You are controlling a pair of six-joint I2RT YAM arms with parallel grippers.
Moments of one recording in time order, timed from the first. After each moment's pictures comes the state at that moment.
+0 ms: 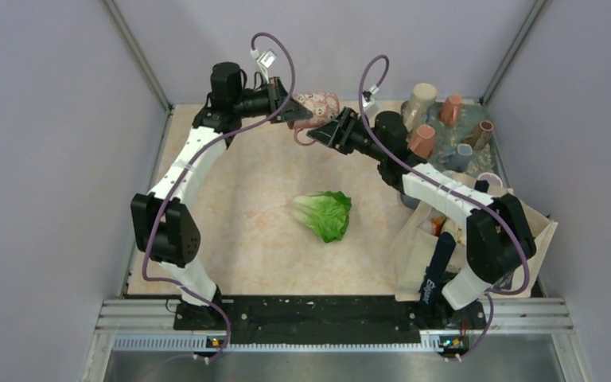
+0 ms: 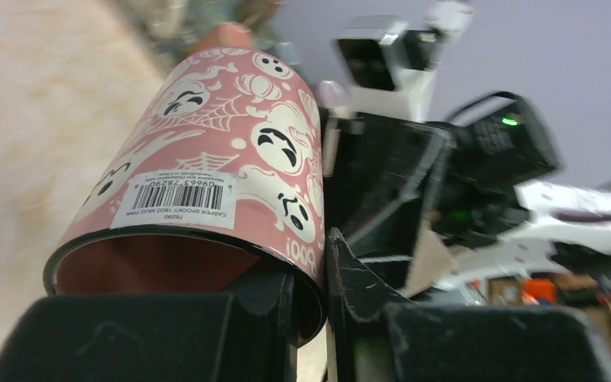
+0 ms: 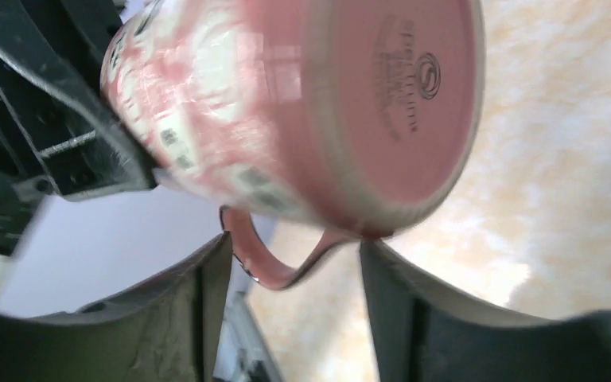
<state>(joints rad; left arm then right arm) -0.24 1.73 1.62 0.00 1.06 -0.69 0.53 1.59 1.14 0.42 -0.40 0.95</state>
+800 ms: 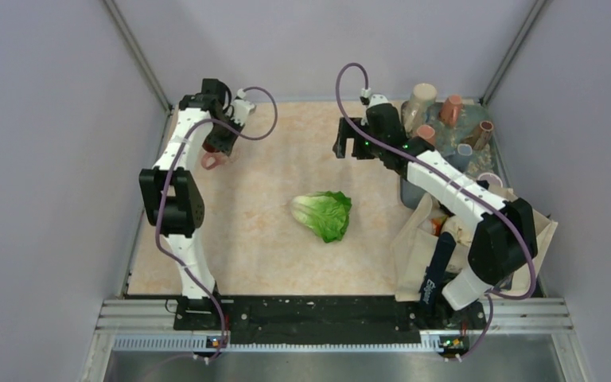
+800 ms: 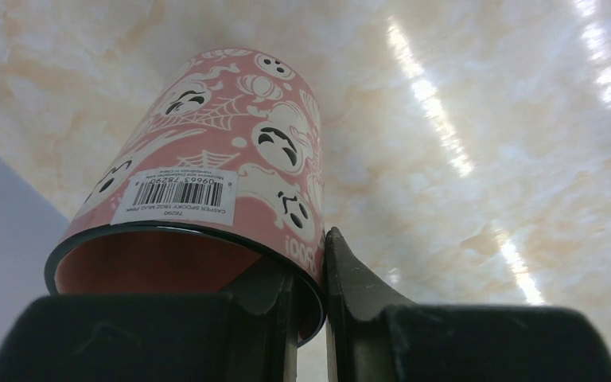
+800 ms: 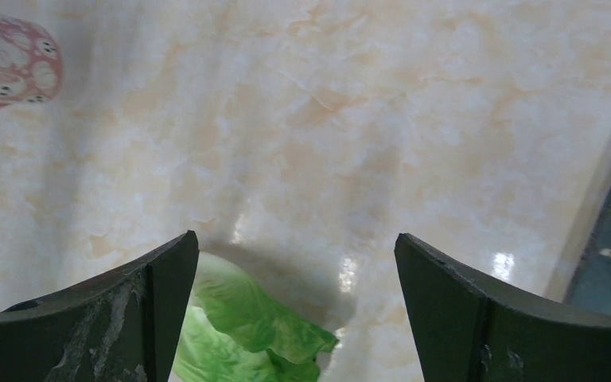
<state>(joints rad) -0.08 1.96 1.86 -1.02 0.08 0.49 0.54 1.59 1.35 -0.32 0.04 0.41</state>
